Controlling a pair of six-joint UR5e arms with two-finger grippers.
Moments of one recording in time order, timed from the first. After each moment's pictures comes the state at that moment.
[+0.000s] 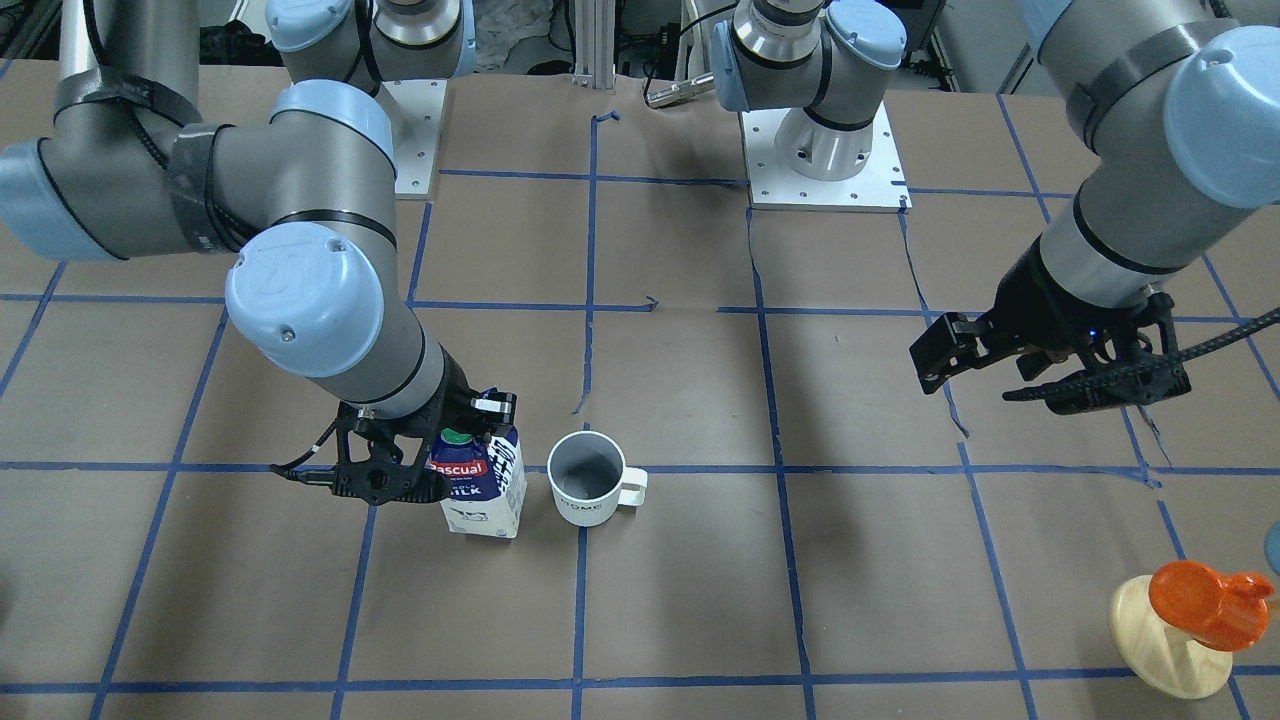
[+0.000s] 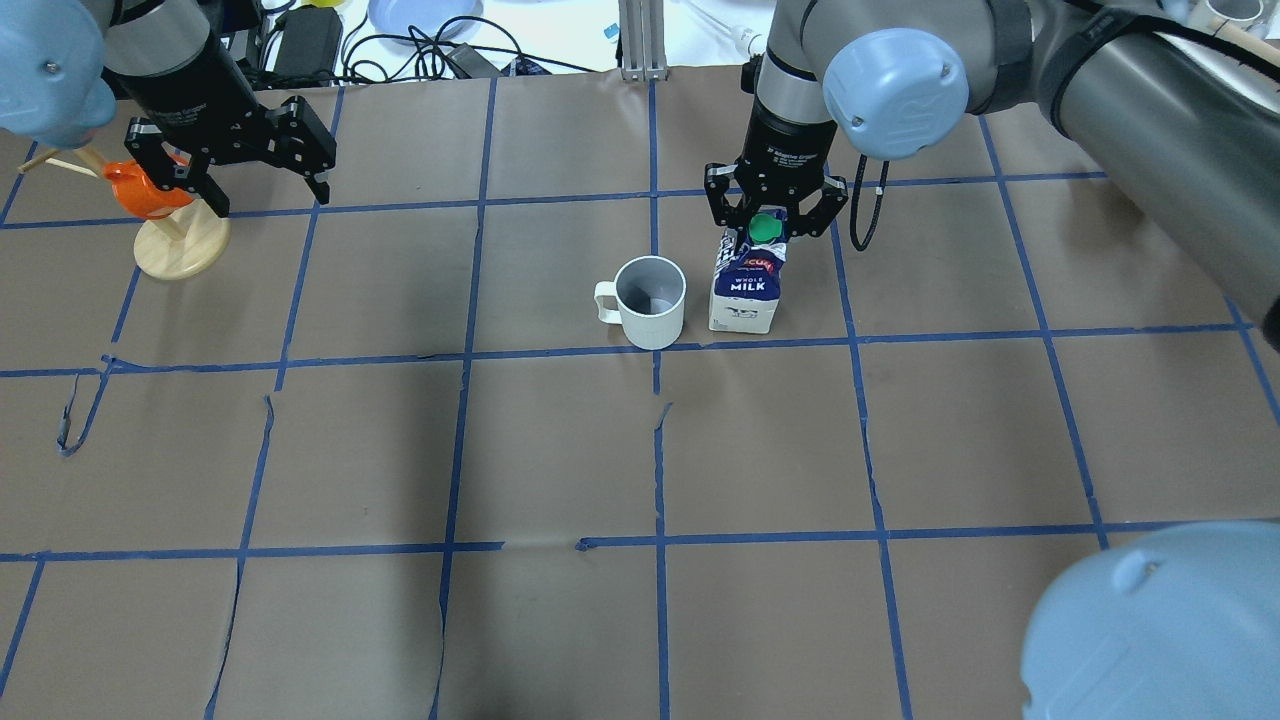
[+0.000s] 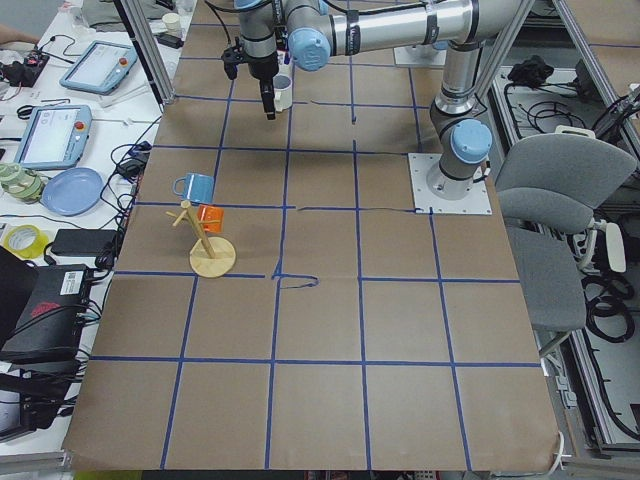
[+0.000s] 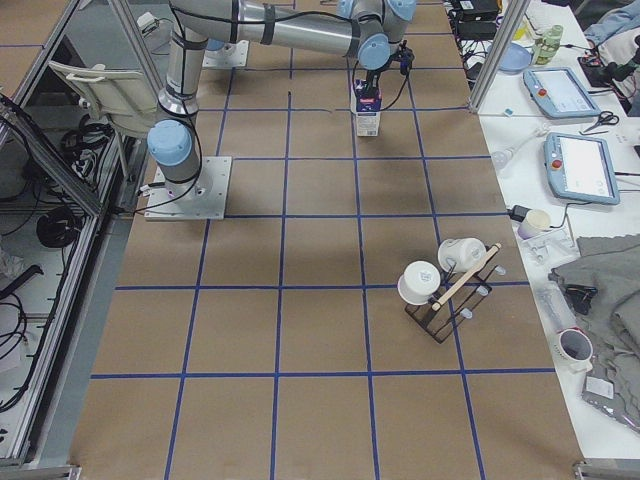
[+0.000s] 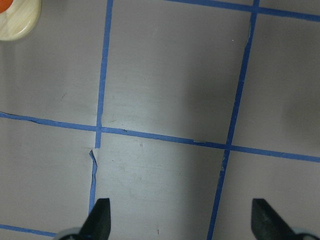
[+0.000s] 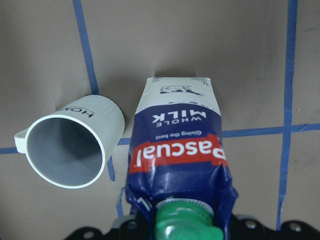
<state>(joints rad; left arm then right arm) -1.42 -1.77 -1.44 -1.55 1.61 0.01 1.72 -1.15 1.41 -1.67 -1.43 0.23</state>
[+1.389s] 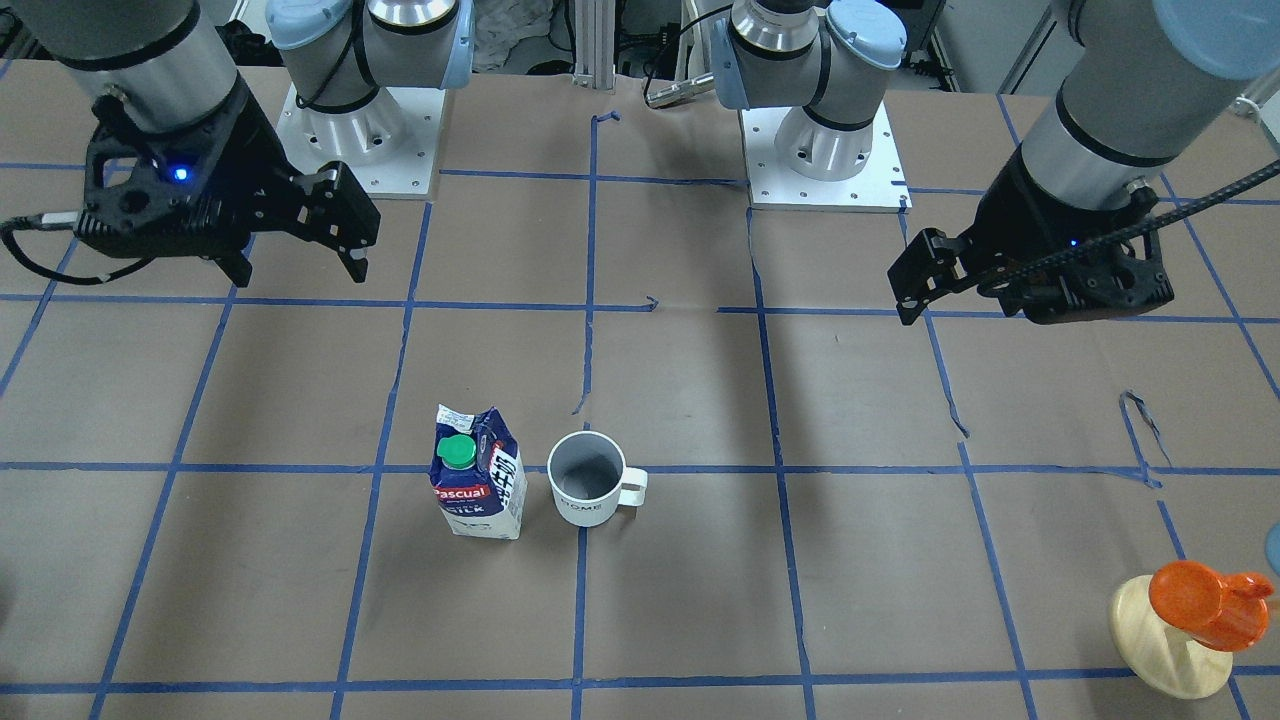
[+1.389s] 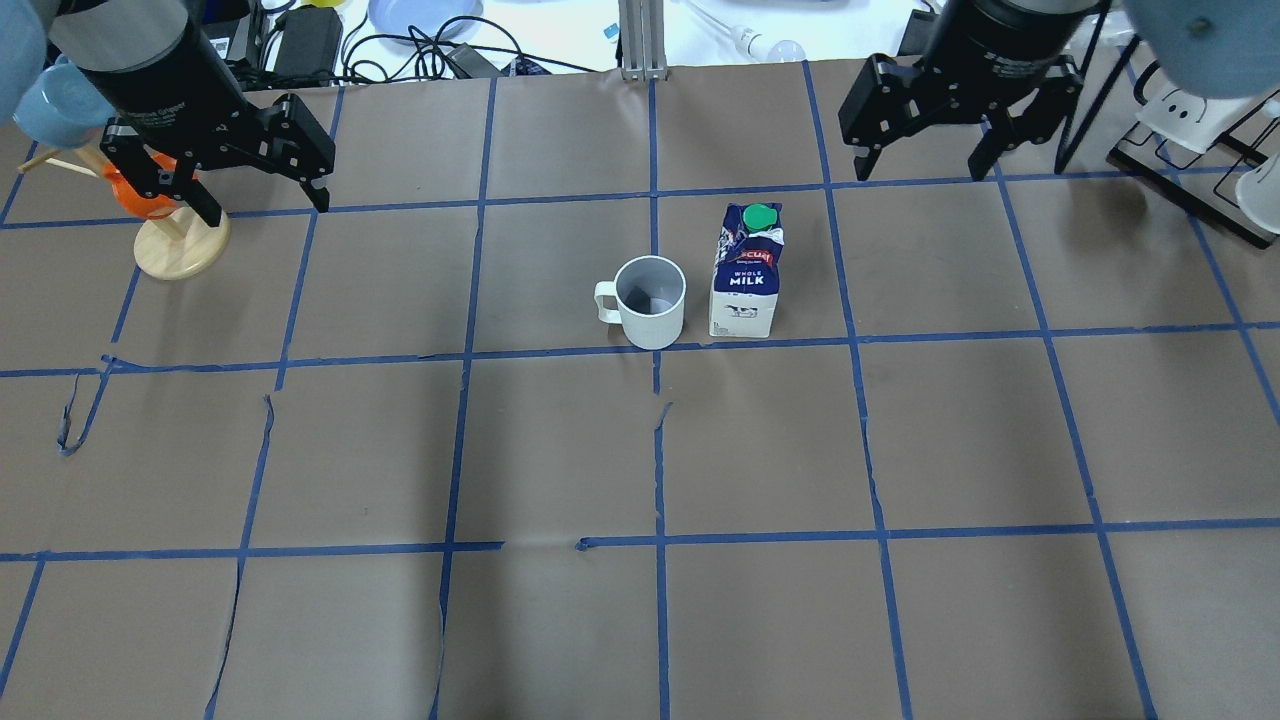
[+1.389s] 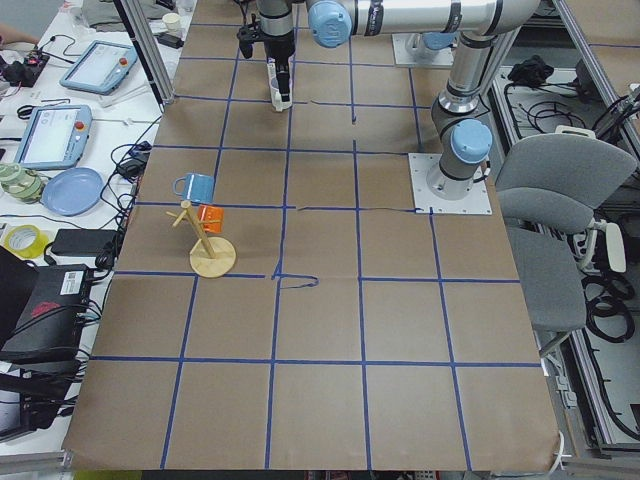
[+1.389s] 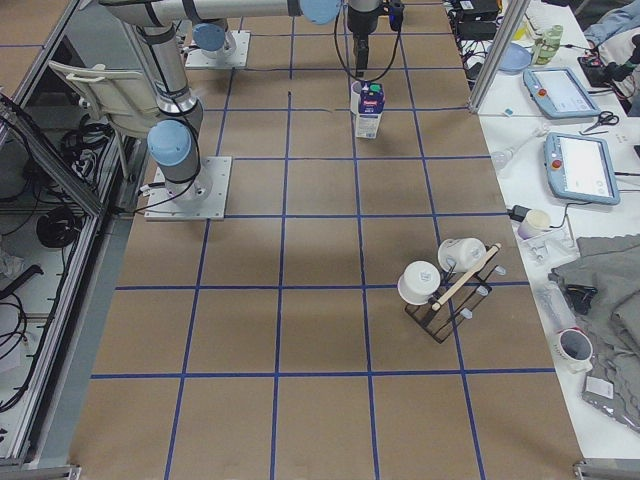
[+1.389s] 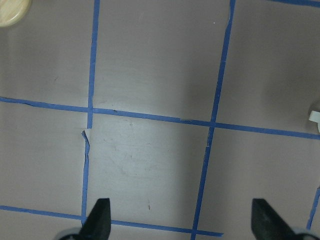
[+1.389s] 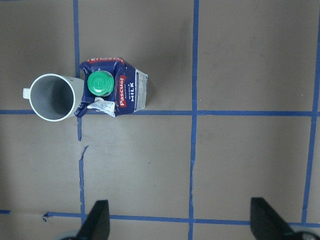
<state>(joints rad) -1.45 -1.66 -1.46 -1.63 1.59 0.00 1.57 -1.53 1.48 -1.54 -1.49 -0.02</state>
